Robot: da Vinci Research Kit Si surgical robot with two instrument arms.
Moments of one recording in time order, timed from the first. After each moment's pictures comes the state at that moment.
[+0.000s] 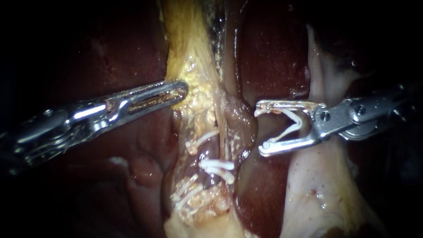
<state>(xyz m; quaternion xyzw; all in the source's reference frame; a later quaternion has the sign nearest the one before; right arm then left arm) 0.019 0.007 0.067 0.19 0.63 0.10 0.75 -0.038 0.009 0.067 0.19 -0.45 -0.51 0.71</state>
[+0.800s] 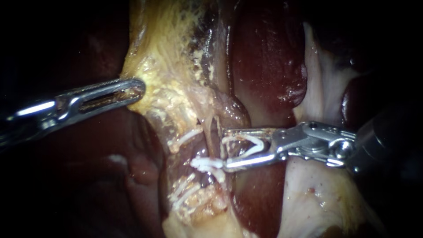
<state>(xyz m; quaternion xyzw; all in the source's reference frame) 0.026 0.004 0.079 0.36 0.54 0.29 0.71 -0.031 0.010 0.058 0.19 -0.46 -0.53 0.69</state>
